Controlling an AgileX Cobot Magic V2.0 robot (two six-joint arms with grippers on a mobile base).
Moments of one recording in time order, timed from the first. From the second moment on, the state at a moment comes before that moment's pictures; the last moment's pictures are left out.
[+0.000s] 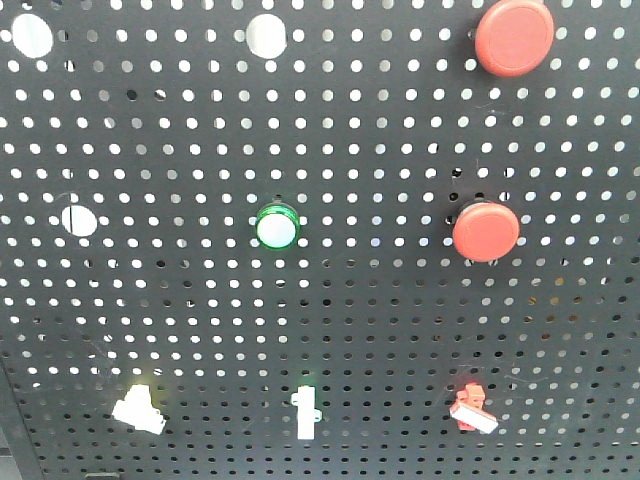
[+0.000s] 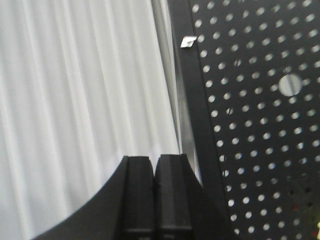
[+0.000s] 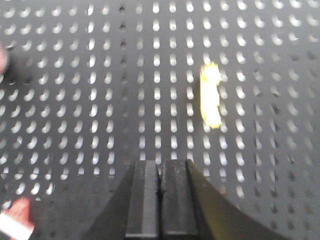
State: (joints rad) left arm -0.04 0.20 -0.42 0.17 0.02 -0.01; right arm 0.06 0.30 -0.38 -0.05 0.00 0.05
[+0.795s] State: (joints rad) left arm -0.33 0.73 -0.44 0.15 -0.09 0.00; right arm 0.06 0.52 -0.38 -0.05 0.00 0.05
